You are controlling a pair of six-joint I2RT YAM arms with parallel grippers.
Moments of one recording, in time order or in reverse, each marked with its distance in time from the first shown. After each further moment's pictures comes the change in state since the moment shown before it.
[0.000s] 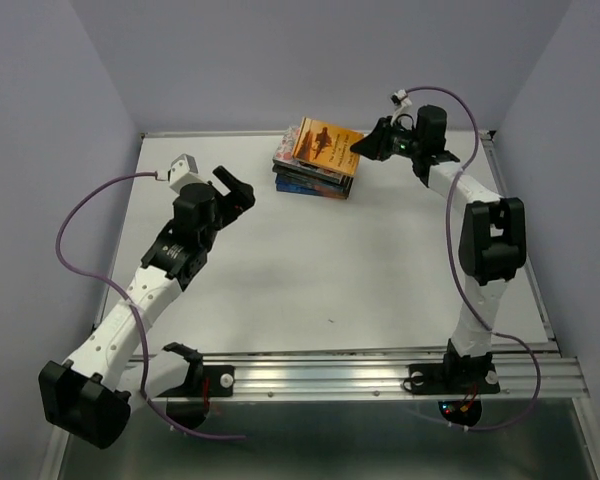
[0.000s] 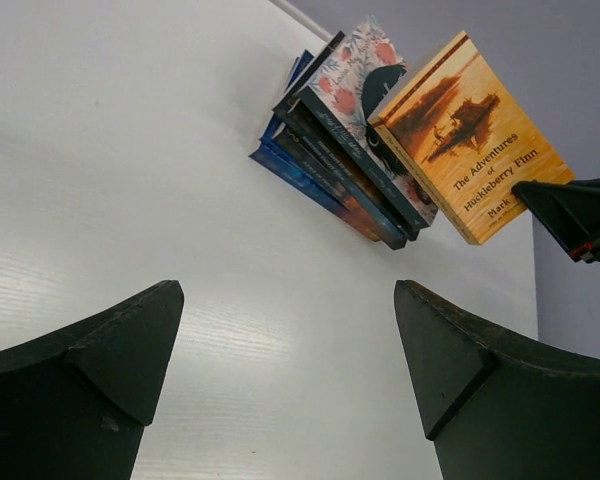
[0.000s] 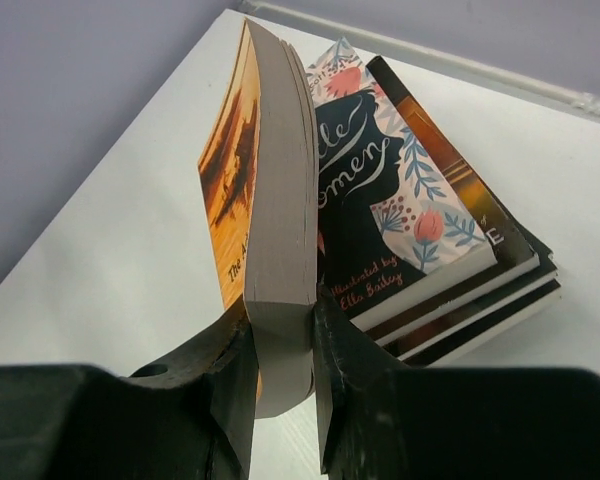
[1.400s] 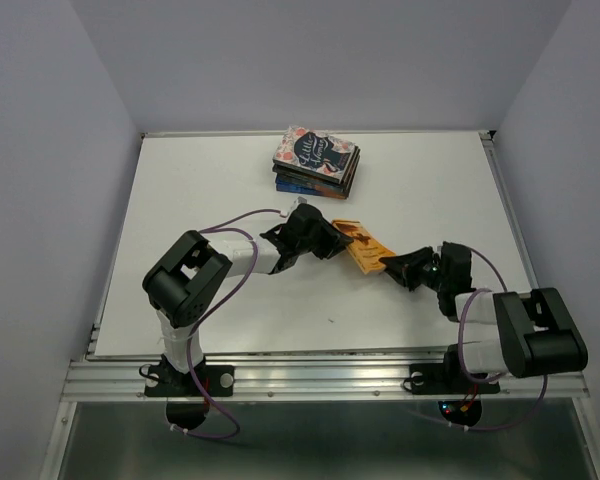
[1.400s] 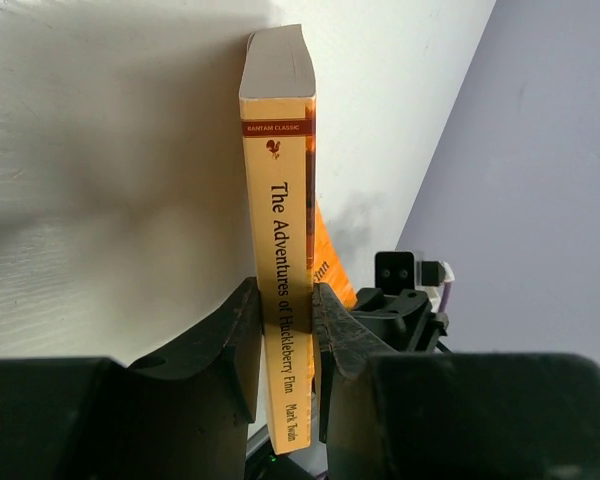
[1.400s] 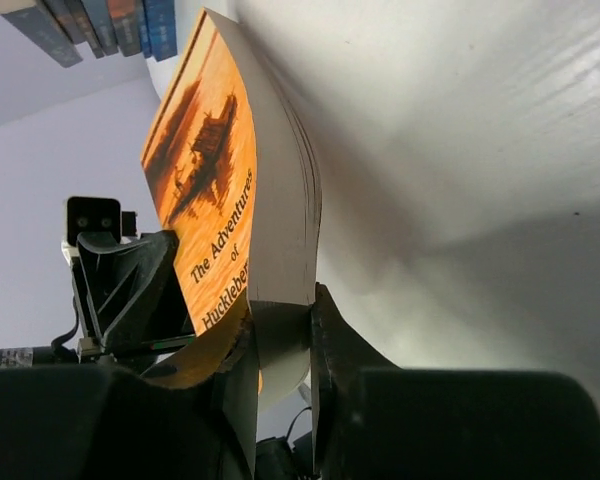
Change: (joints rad) left arm -0.340 0.807 0.066 0.507 0.388 -0.663; right arm -0.043 -0.614 -1.376 0.459 0.290 1.095
